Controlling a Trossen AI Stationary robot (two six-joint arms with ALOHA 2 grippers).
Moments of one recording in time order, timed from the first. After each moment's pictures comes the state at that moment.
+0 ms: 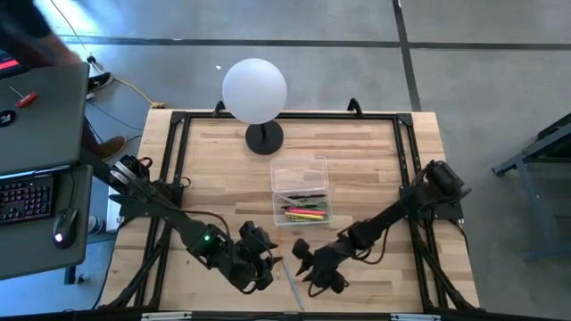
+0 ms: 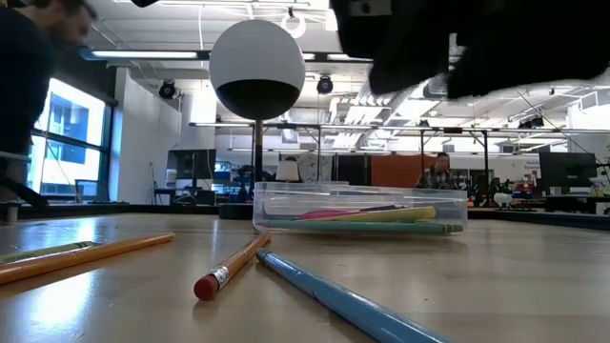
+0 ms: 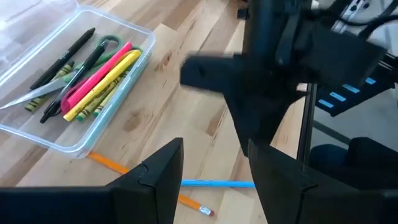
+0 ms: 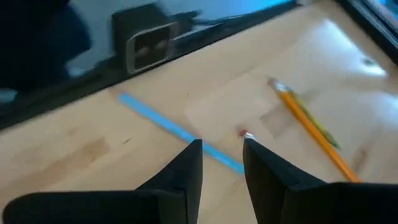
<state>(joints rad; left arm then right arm) -0.65 1.70 1.35 -0.47 -0.61 -0.94 0.54 1.86 1.08 0.11 -0.03 -0.46</state>
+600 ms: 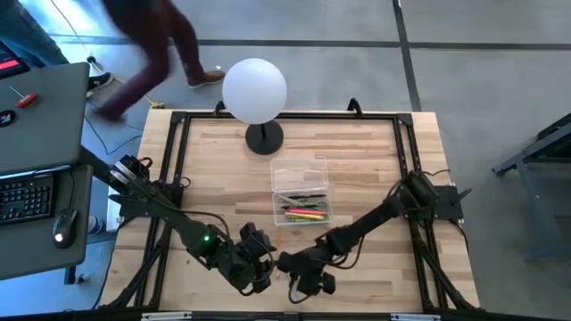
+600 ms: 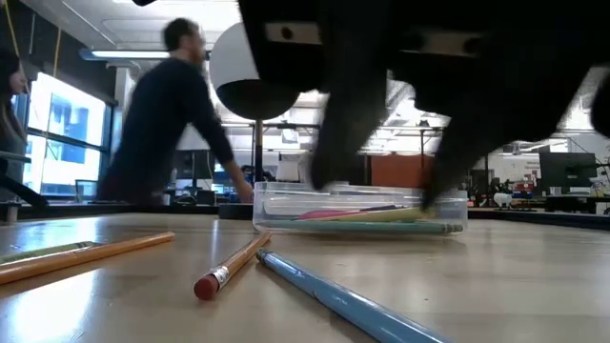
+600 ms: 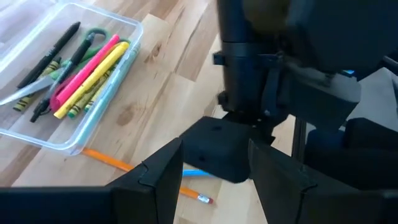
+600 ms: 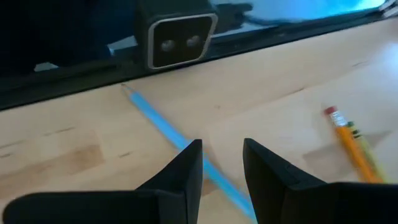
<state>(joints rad) -0.65 1.70 1.35 -0.47 -0.56 -0.89 0.48 2.07 1.33 -0.05 -0.25 -0.66</state>
